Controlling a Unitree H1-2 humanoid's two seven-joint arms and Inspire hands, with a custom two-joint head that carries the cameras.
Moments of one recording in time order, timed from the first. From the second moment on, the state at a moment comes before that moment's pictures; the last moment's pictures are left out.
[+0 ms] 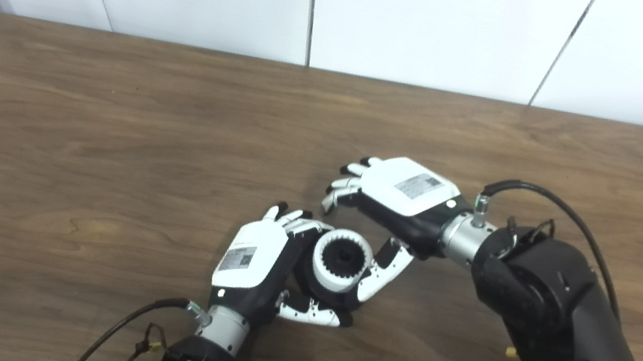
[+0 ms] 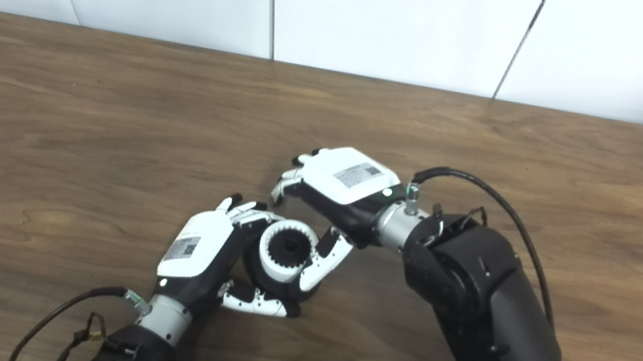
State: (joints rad) left arm 0.13 0.09 -0.49 -0.24 0.88 0.22 0.04; right arm -0.38 -0.30 0.42 -0.47 -0.92 0.13 0.89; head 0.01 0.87
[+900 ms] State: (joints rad) left arm 0.11 0.10 -0.49 -0.25 0.90 0.24 -0.01; right arm -0.43 -0.30 0.35 -0.59 -0.89 0.20 0.97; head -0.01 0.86
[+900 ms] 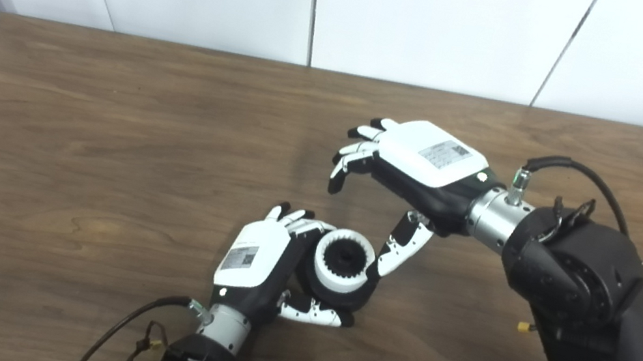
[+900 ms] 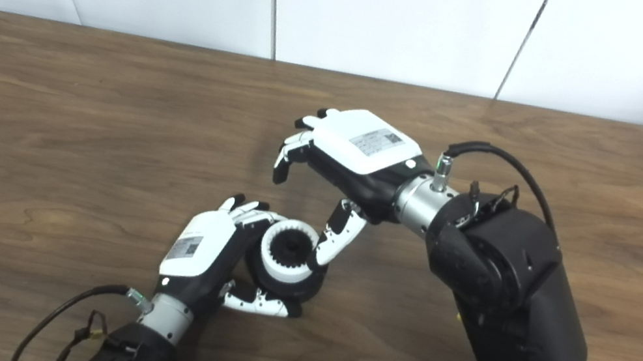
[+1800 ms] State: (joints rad) left arm 0.01 0.18 -0.44 -0.46 1.03 0.41 -0.59; right arm -0.43 -0.30 0.34 -0.58 -0.89 0.19 0.94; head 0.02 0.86
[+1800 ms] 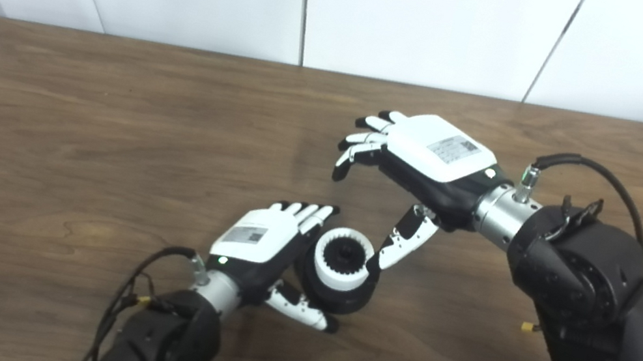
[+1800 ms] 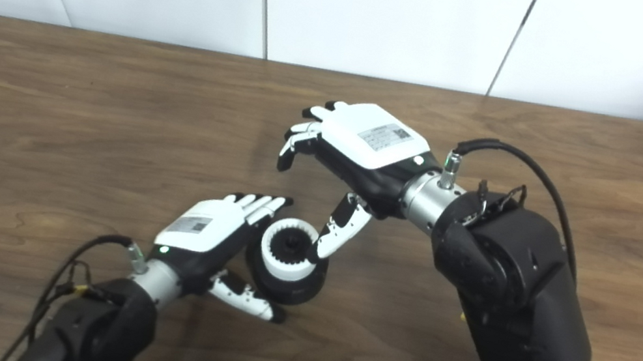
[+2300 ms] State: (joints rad) left arm 0.00 0.20 -0.30 -0.62 1.07 0.46 -0.91; right arm -0.42 -0.30 0.31 -0.55 -0.86 0.19 0.90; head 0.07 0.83
